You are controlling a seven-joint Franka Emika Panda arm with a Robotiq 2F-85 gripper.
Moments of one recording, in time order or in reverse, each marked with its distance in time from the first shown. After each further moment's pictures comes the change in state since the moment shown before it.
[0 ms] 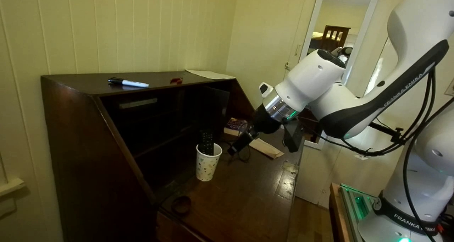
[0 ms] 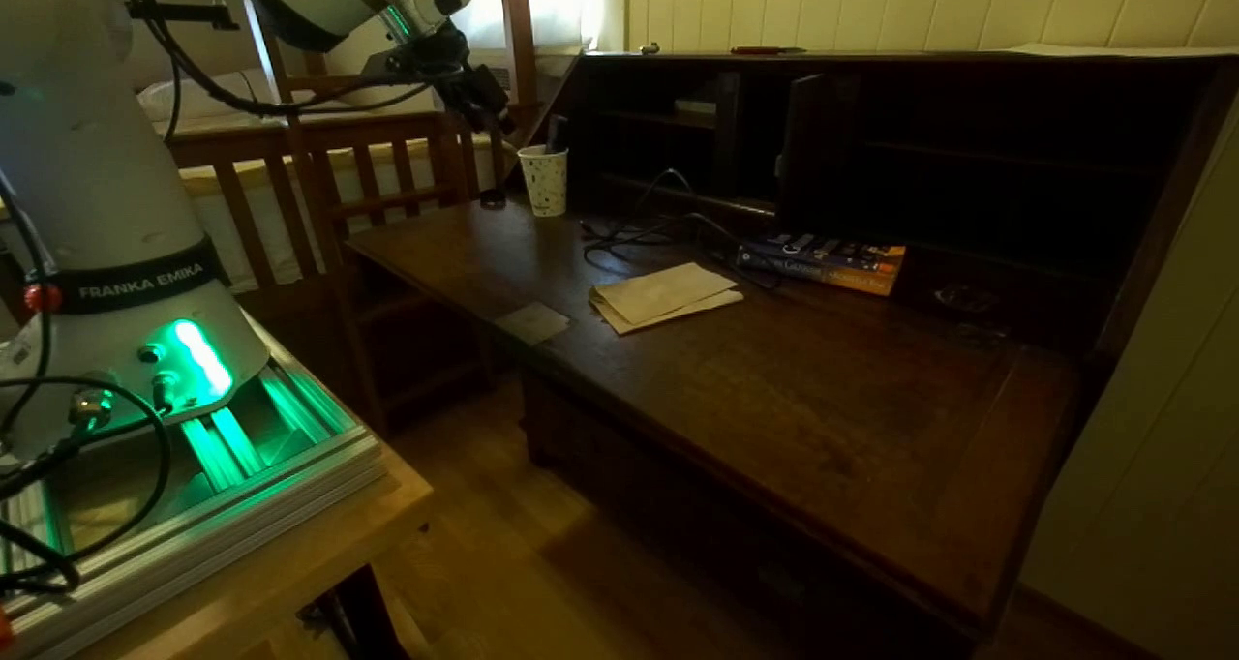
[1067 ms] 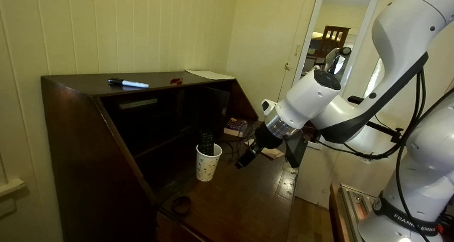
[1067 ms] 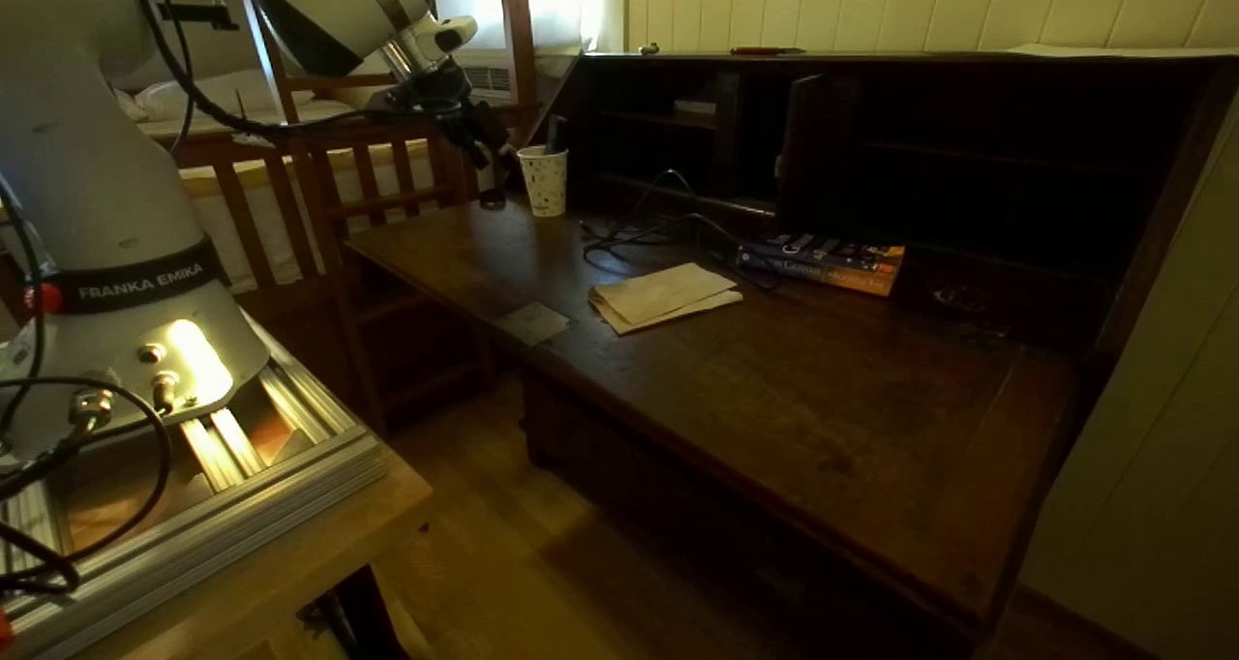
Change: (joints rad) arm -0.273 0.068 0.212 0.001 -0.344 -0.024 0.304
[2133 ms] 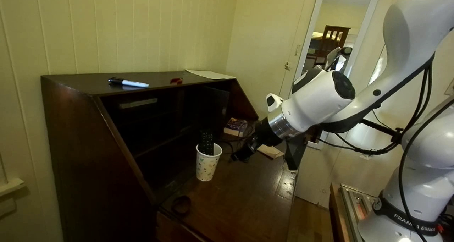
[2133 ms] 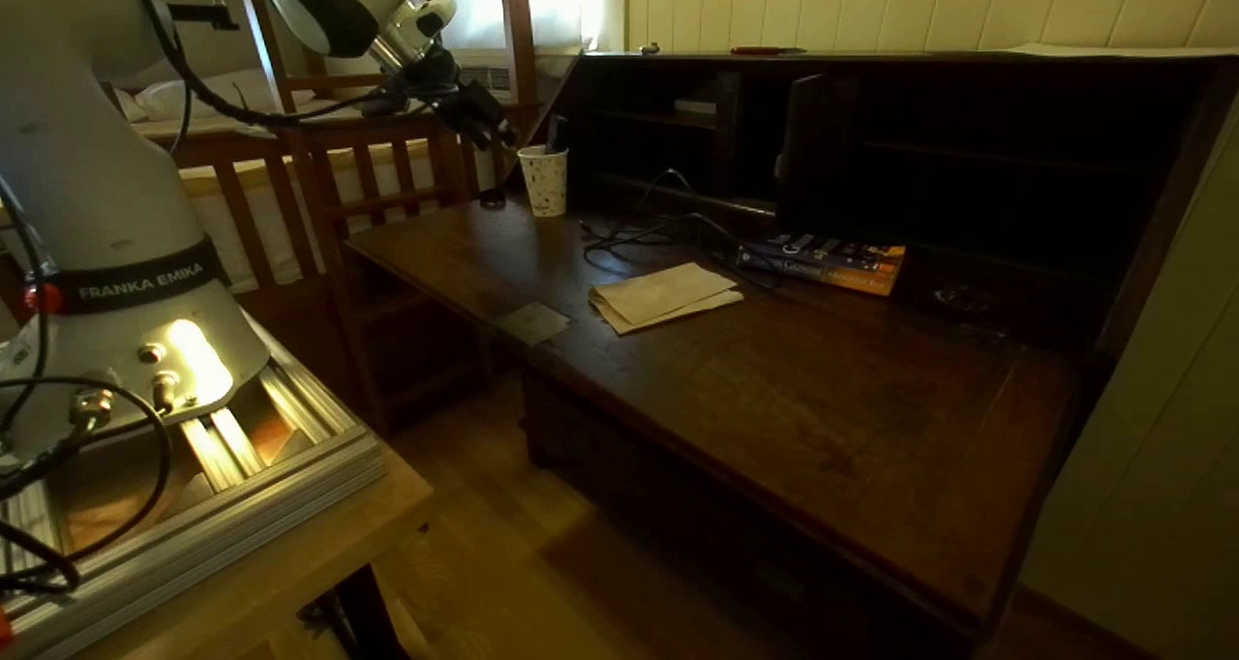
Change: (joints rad) arm -0.098 -0.085 0.151 0.055 -0.390 -0.025 0.430
